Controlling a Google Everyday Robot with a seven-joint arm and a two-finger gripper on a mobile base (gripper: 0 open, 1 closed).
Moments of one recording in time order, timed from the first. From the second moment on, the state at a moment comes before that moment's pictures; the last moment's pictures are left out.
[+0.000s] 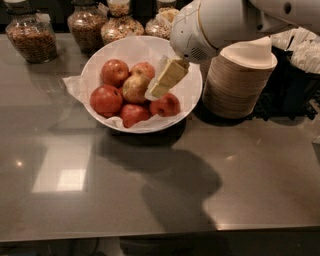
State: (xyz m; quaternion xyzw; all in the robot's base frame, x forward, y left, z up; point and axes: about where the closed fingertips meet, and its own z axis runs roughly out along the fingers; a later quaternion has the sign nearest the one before) arm 0.567 0.001 0.998 -0.65 0.61 0.06 0.45
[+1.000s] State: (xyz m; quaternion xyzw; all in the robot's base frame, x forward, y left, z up) arm 0.558 0.011 0.949 -0.66 0.61 0.15 0.40
